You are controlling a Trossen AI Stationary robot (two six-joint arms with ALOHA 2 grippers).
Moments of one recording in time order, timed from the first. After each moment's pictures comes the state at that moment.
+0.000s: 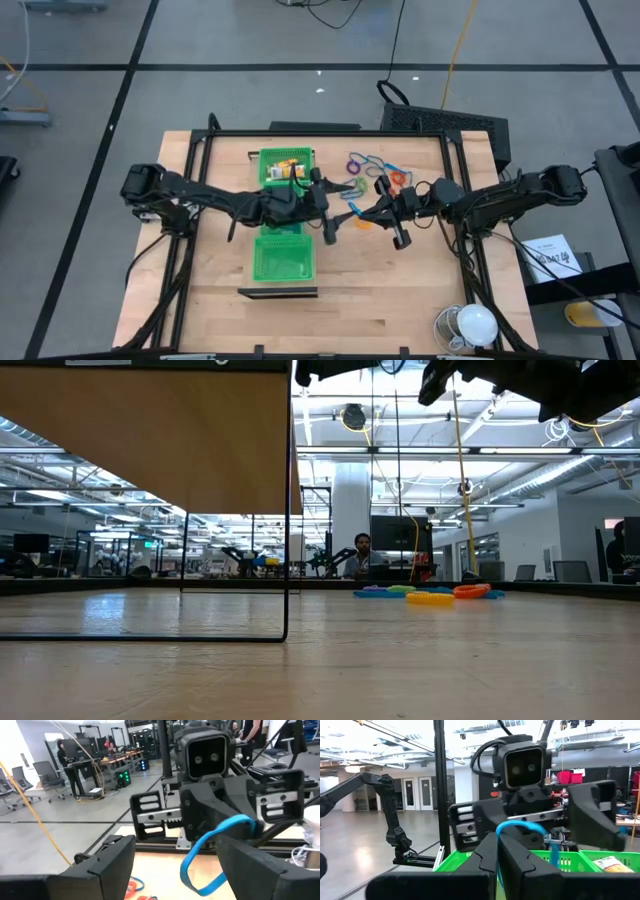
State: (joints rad) left arm -0.13 1.65 1.17 0.47 -0.34 0.13; right arm 0.05 1.17 0.47 1.00 -0.22 0.09
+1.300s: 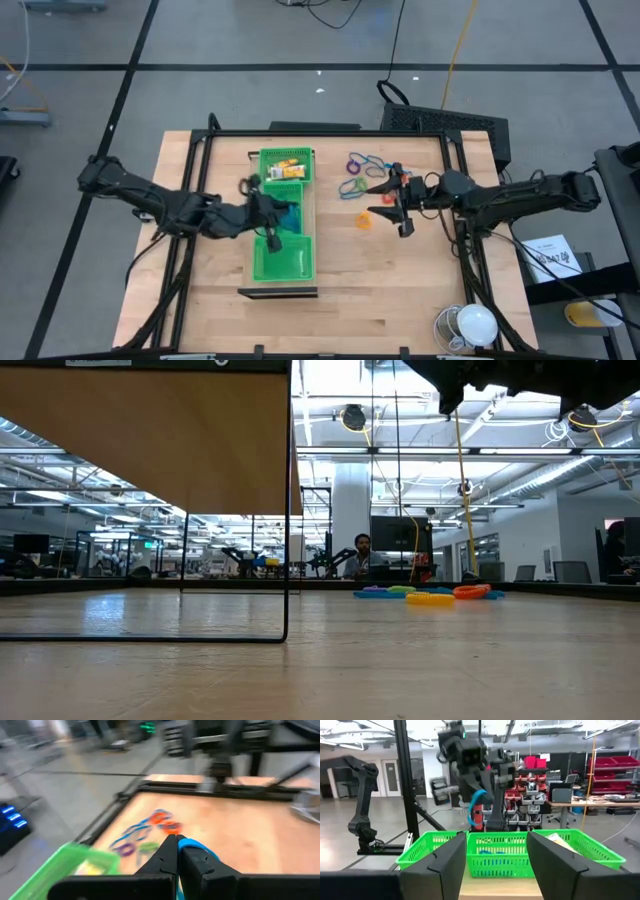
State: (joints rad) left arm -0.35 1.21 1.03 -0.19 -0.72 -0.13; right arm -0.03 0.95 0.47 0.68 -0.13 0.06
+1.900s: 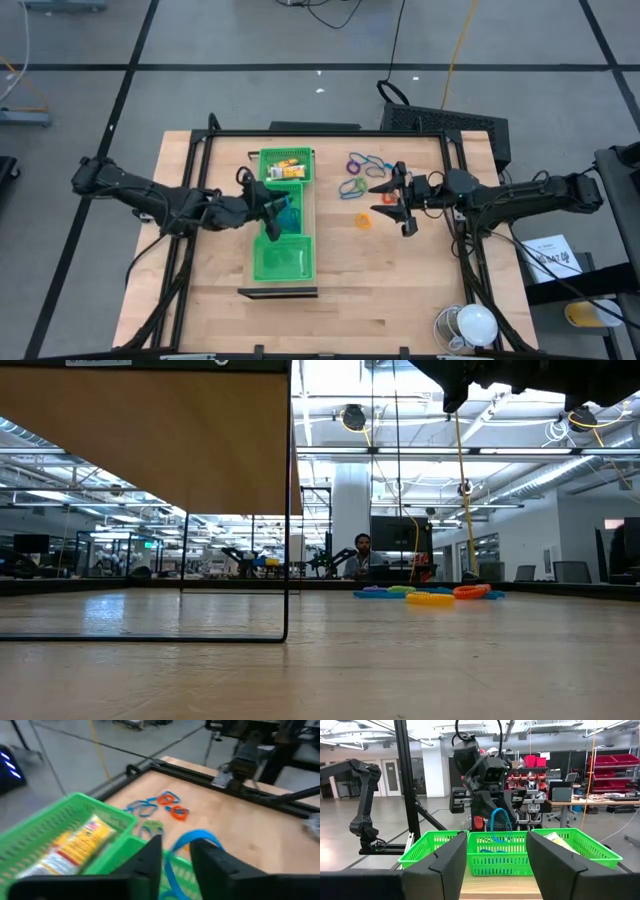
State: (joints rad) left arm -0.26 1.15 0.89 -0.16 -0.66 -0.38; right arm -0.03 0.91 0.47 0.63 -0.13 0.07
